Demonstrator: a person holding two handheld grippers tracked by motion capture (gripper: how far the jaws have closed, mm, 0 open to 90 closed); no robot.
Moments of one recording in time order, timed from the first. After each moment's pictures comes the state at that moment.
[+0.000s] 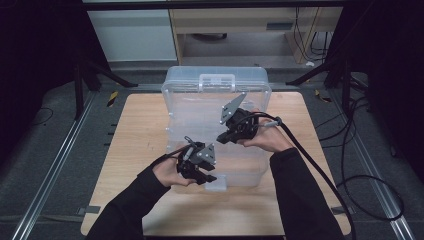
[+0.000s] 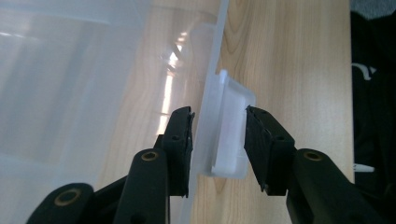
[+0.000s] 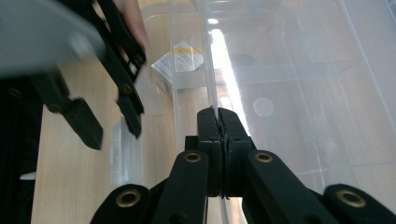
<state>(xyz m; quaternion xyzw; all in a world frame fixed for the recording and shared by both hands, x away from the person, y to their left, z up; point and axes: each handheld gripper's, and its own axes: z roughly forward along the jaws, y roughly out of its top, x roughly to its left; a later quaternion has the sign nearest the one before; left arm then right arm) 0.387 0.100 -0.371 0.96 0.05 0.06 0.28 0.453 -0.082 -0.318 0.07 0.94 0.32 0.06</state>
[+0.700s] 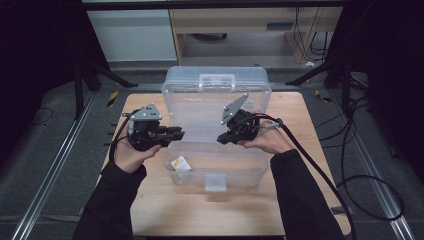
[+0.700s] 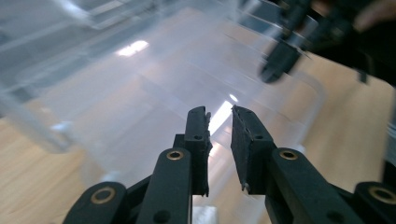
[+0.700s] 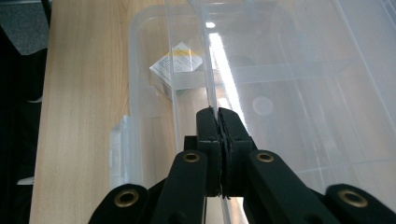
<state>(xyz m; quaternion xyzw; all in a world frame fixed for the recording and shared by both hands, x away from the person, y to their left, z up) 0.405 0.203 -0.301 0.83 0.28 0.15 0.45 0.450 -0.085 -0.320 0.07 0.94 0.33 0.07</state>
